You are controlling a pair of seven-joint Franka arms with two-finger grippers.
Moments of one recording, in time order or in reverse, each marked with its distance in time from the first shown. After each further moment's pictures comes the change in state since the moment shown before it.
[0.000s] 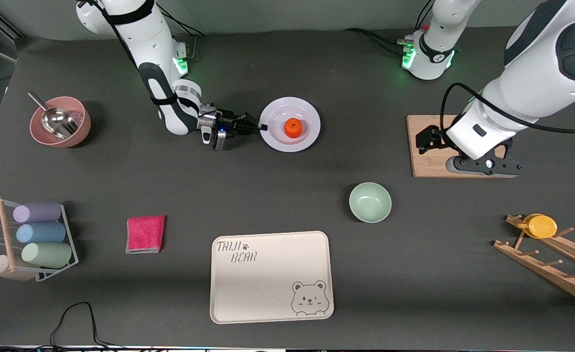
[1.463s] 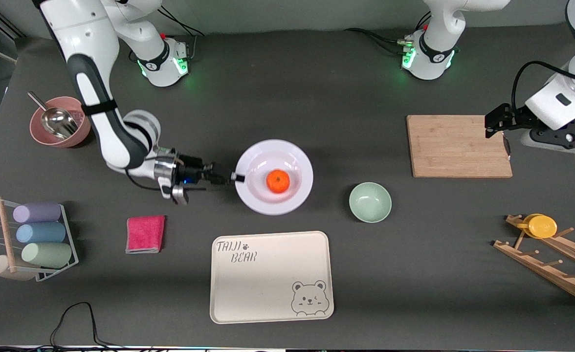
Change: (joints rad) left arm -1.063 -0.550 1.524 -0.273 -0.341 0.152 0.561; right arm -0.304 0.016 -0.047 0.563 -0.420 0.029 0.524
